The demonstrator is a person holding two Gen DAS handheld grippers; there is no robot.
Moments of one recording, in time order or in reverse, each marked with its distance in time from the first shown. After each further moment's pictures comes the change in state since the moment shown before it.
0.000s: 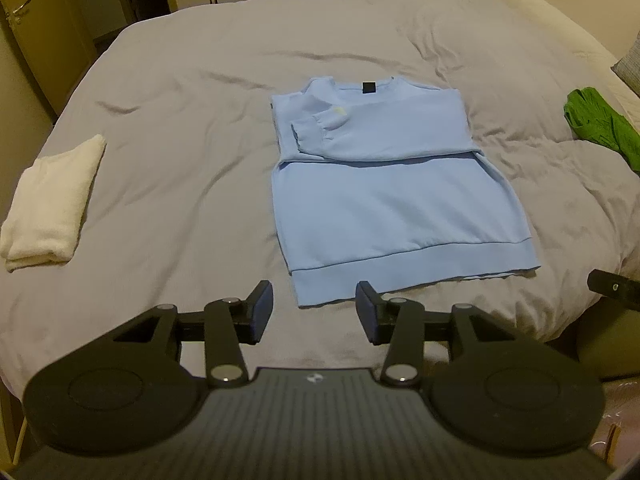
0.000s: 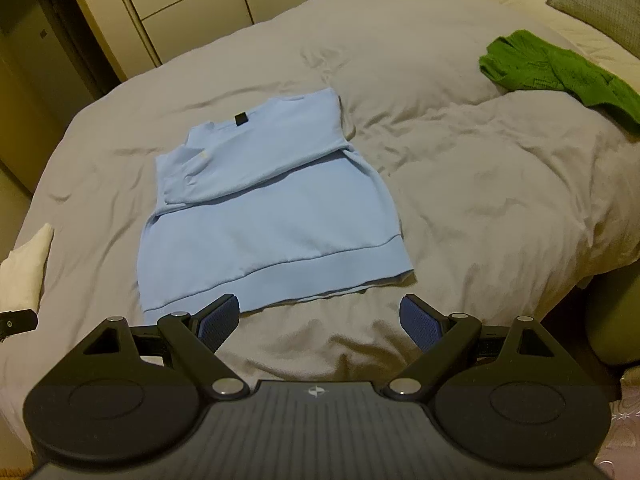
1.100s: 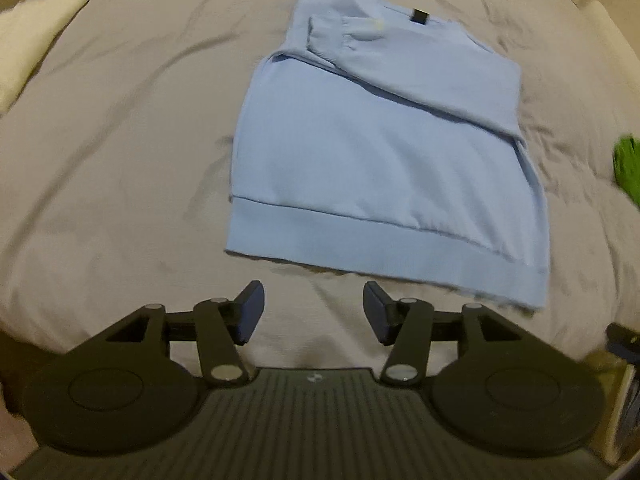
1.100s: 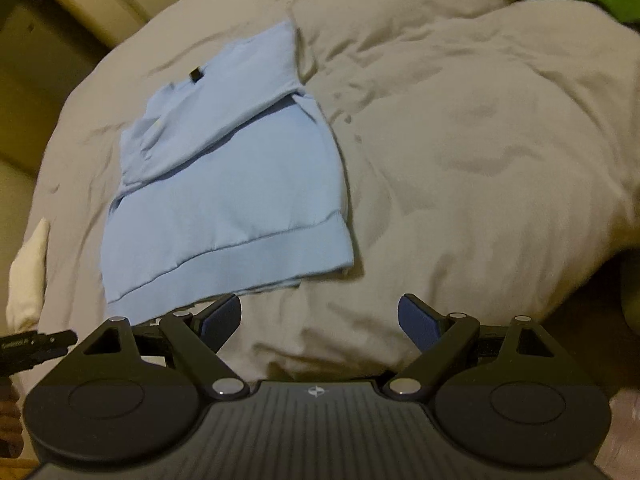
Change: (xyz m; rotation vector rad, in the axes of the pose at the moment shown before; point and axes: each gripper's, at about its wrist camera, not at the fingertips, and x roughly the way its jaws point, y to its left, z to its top) left arm 0.141 -0.025 -0.010 -0.365 0.240 -0.049; right arm 0.112 -0.148 0.063 0.044 0.266 0.184
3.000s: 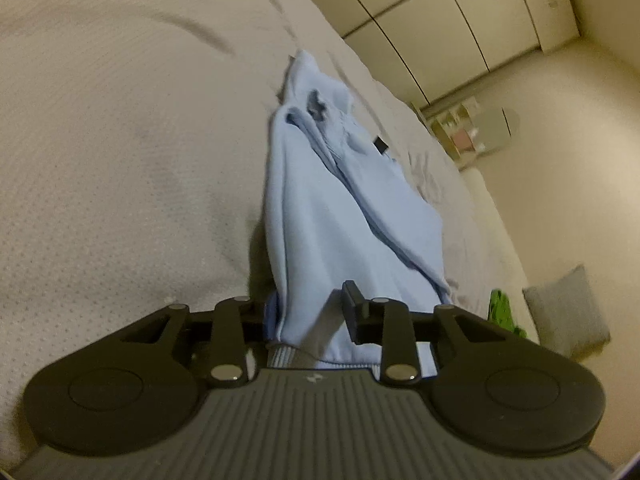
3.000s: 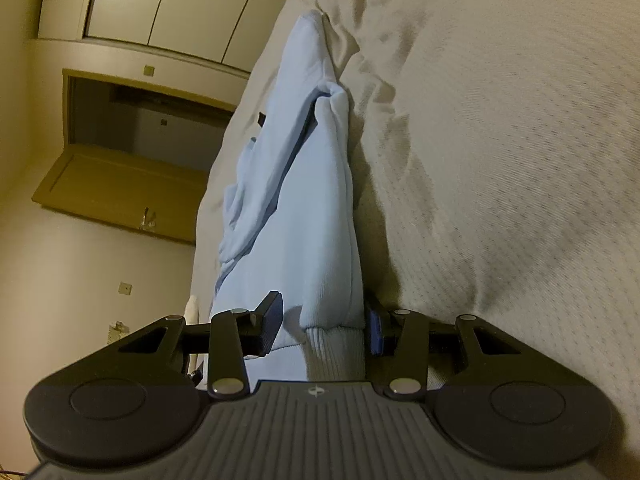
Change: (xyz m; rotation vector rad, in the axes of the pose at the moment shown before) left arm 0.186 0.150 0.042 -0.206 -0.375 -0.686; right arm 0.206 -0.111 0.047 0.217 -0.108 0.677
